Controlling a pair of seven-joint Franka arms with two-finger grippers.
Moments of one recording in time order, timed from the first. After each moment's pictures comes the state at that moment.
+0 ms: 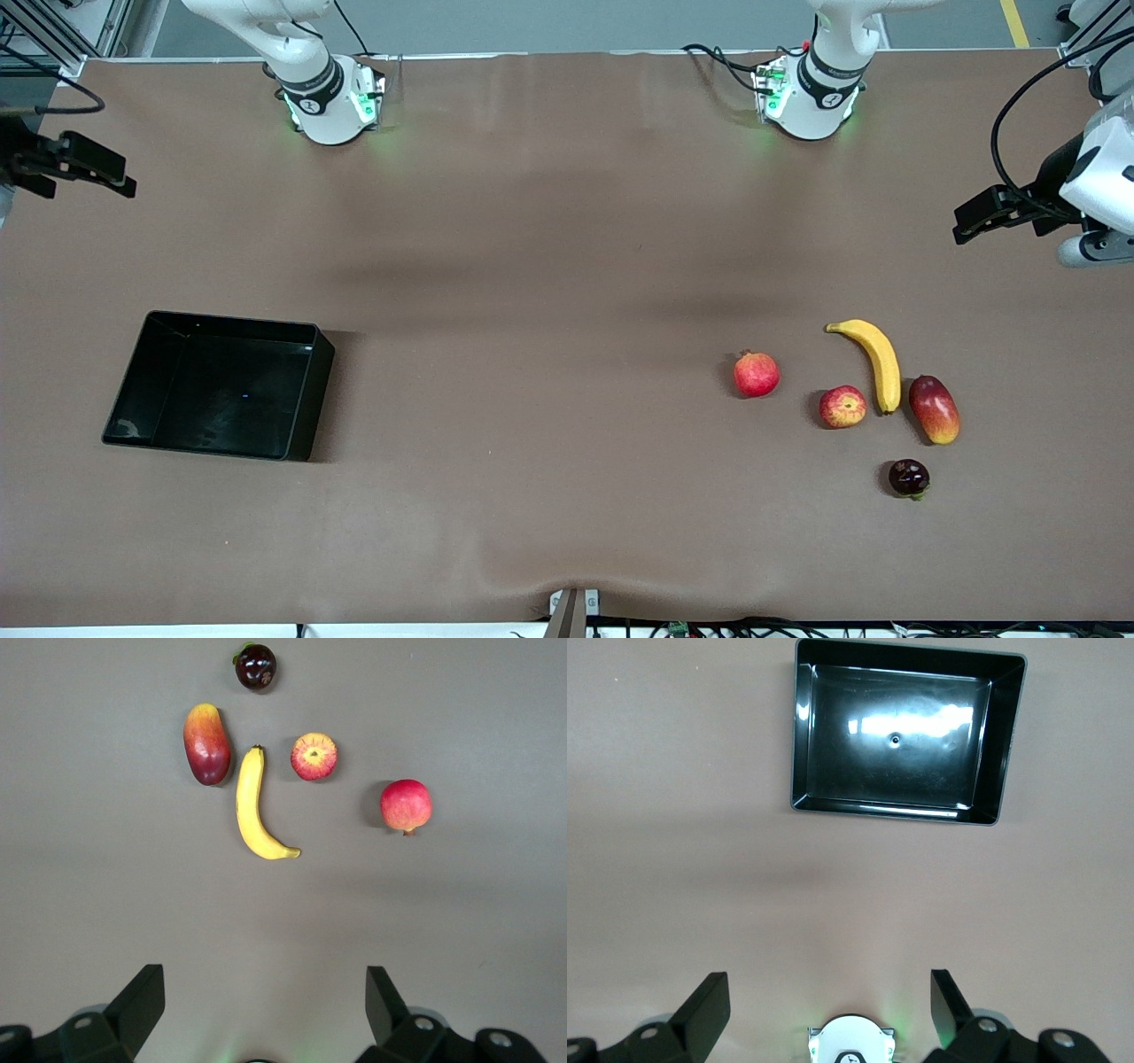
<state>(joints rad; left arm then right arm) 0.05 0.01 -0.13 -1.56 0.03 1.51 -0.15 -0.03 -0.02 0.01 -1.47 0.01 1.32 -0.01</state>
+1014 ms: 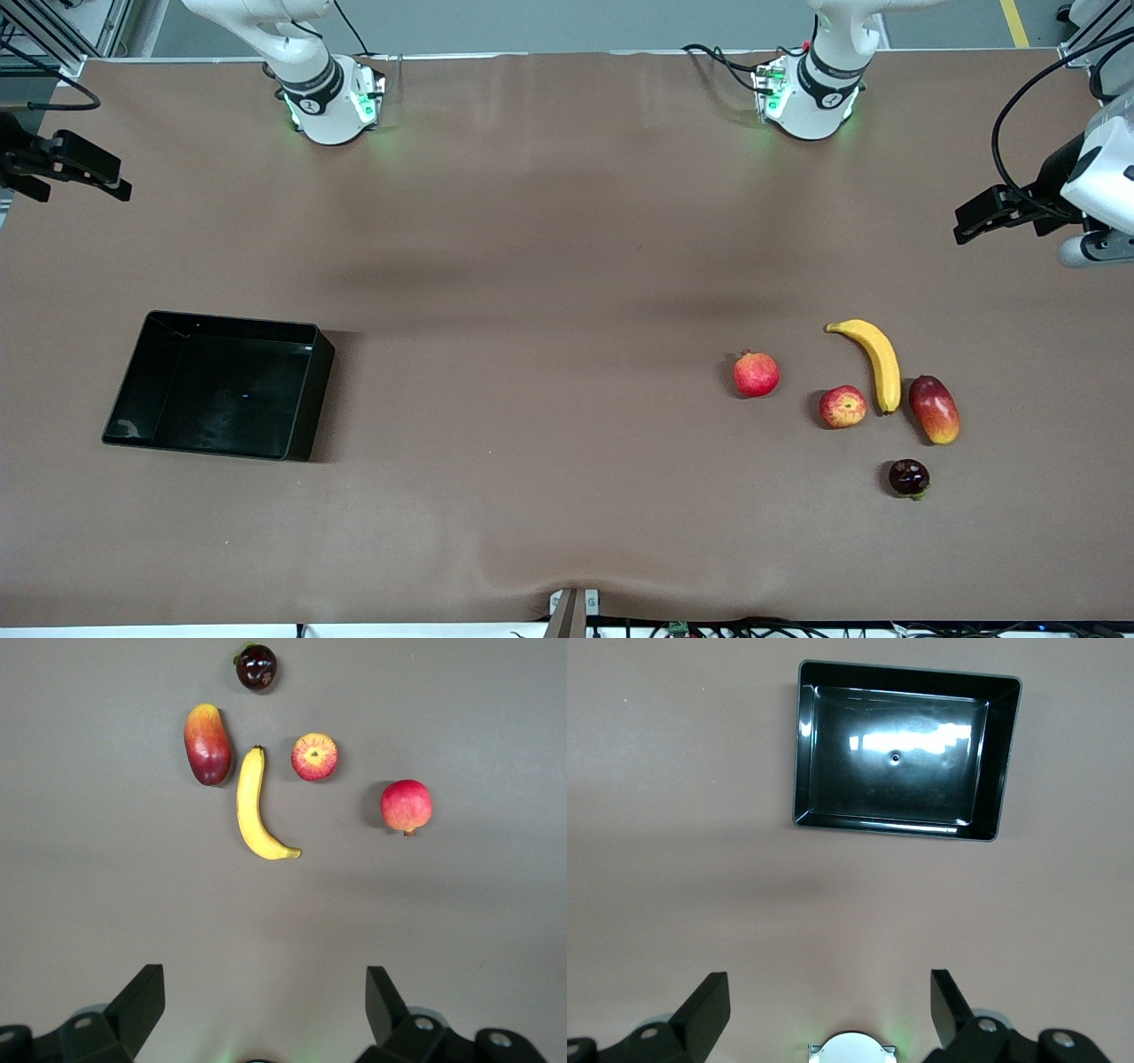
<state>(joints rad) 0.05 0.01 -0.12 -1.56 0.03 1.51 -0.15 -0.03 -0.03 0.01 -1.48 0.02 1.36 -0.02</state>
